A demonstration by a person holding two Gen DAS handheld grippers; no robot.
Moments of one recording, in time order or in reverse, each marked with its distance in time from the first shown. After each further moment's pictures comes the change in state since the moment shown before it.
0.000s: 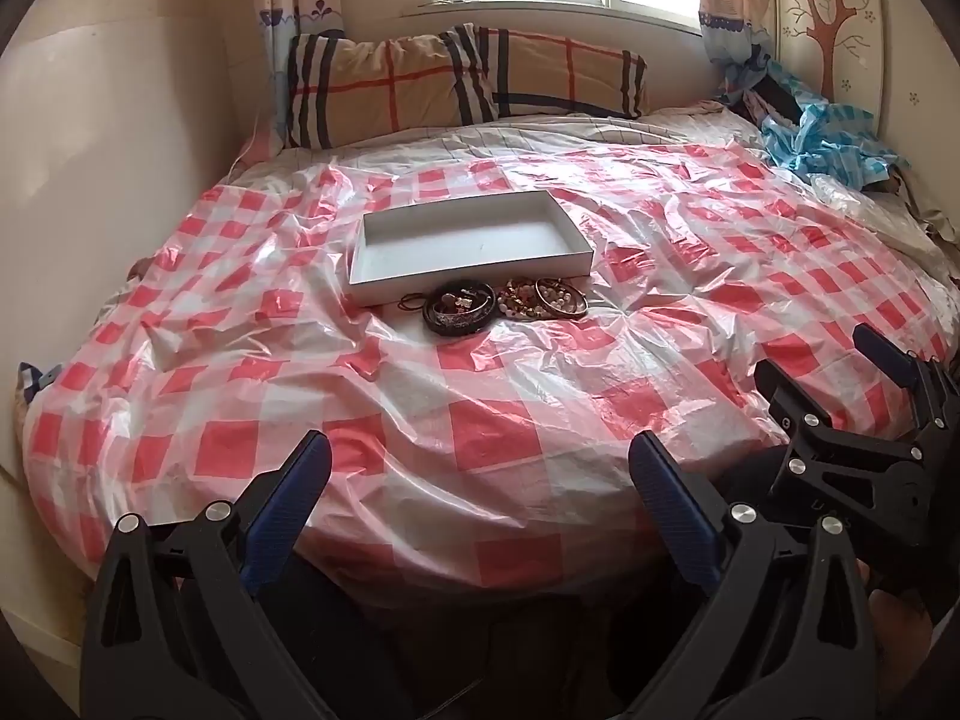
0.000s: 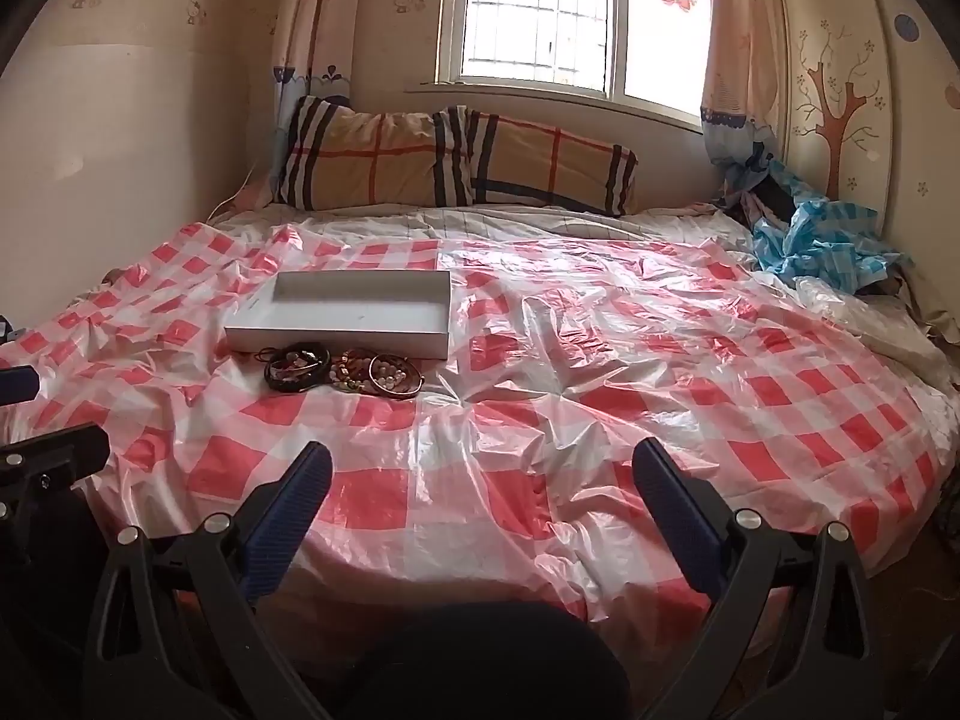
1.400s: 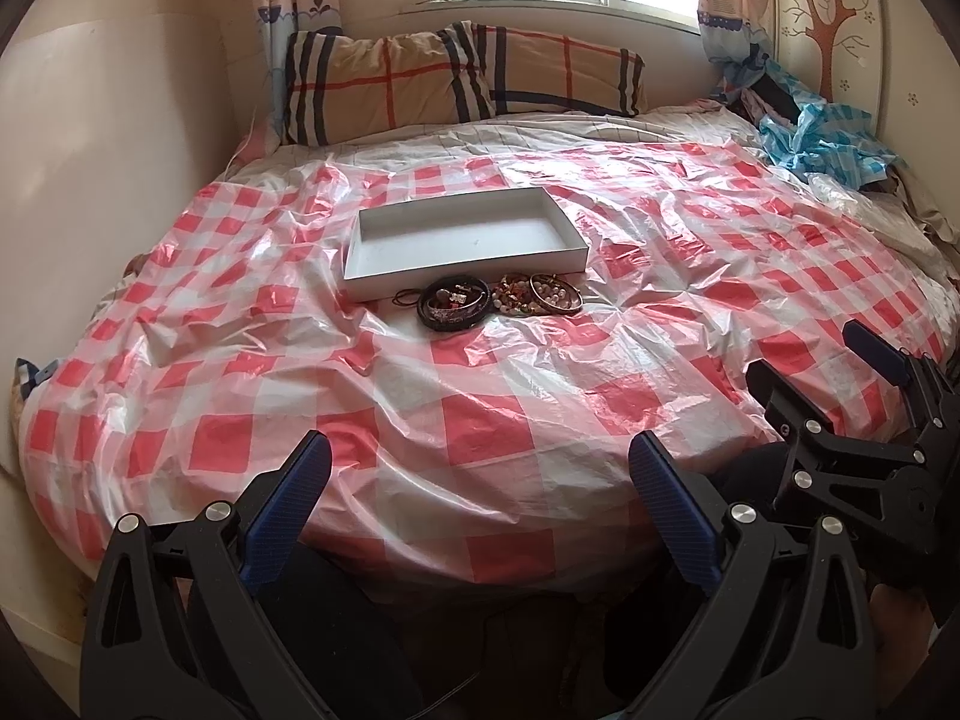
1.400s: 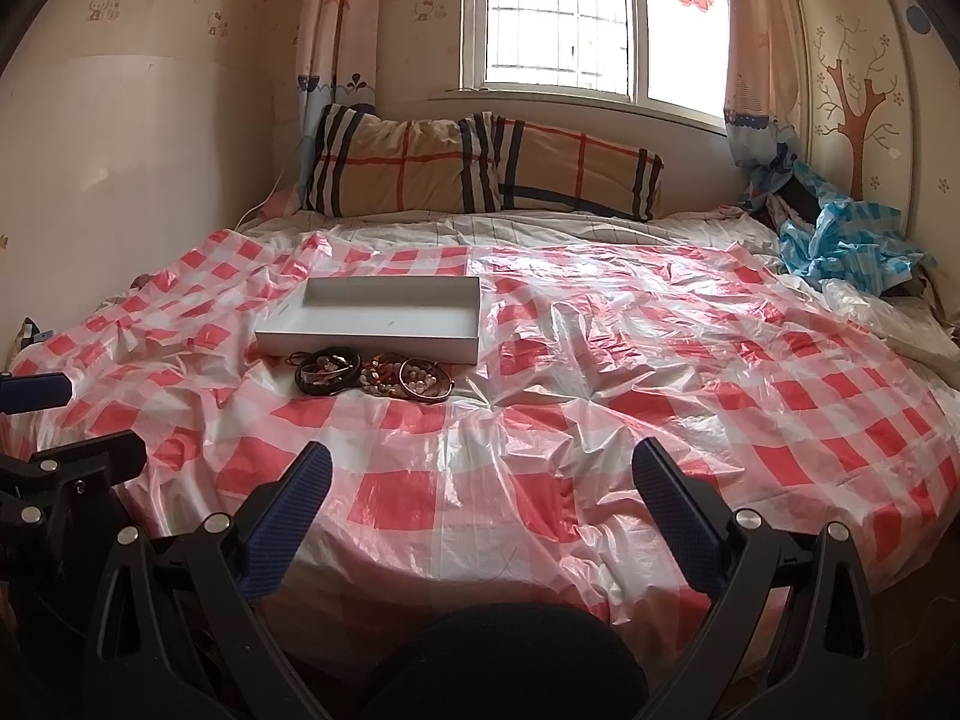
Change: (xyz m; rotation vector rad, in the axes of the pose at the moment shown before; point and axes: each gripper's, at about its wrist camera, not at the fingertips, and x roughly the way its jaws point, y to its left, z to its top) left arm -0.002 -0.011 -0.004 0.013 0.001 -0.002; right arm -0.008 -0.001 -0.004 -0.023 -0.071 0.054
